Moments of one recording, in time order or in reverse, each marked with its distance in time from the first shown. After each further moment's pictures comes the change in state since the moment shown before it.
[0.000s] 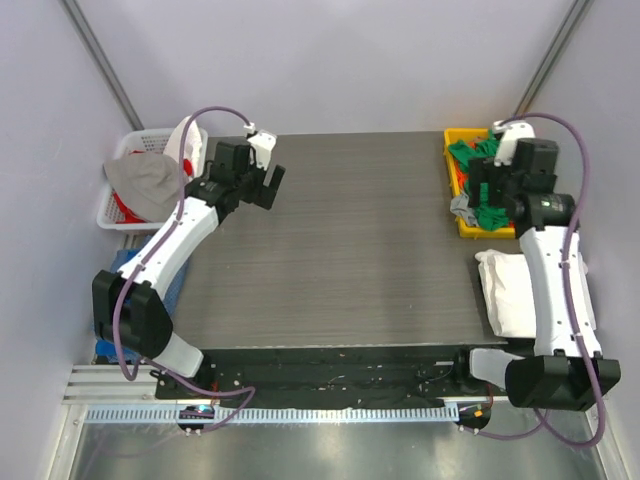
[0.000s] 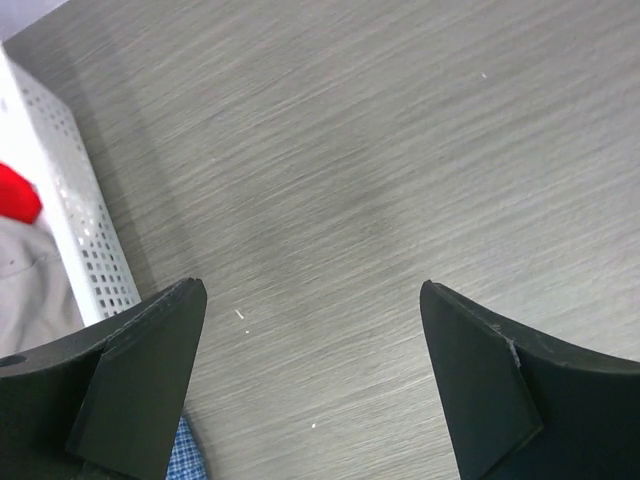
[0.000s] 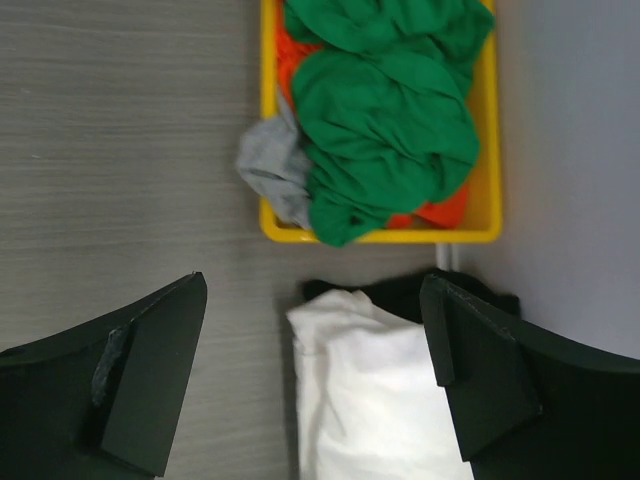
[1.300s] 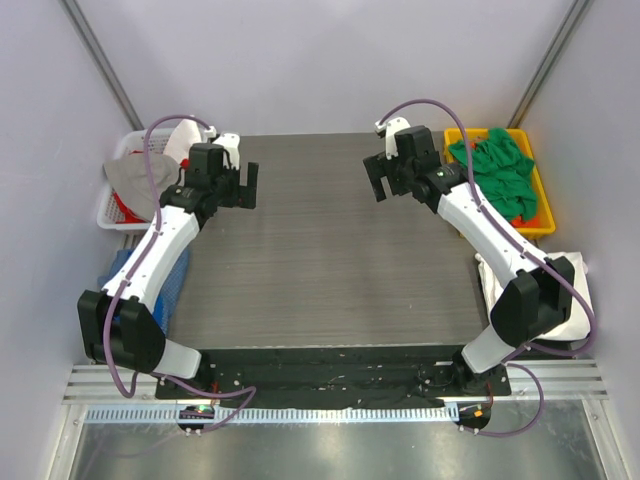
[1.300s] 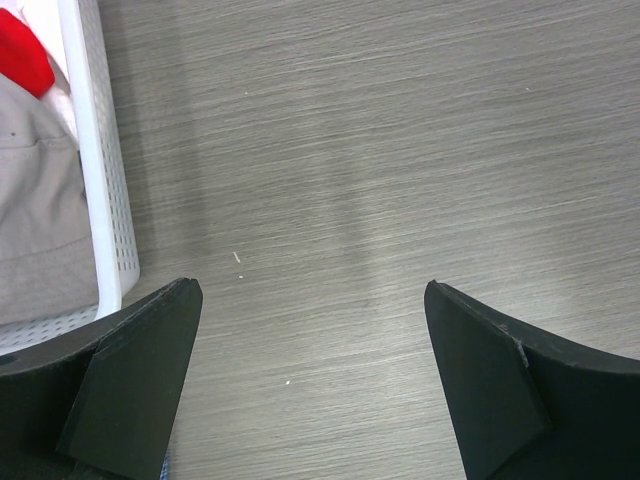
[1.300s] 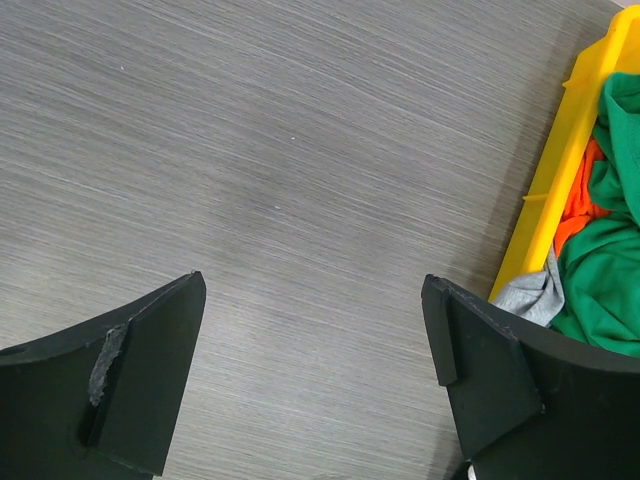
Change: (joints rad) left arm 0.123 -0.109 -0.071 -0.037 0.013 -0.224; right arm 0.581 0.399 0.110 0.231 0.109 0.138
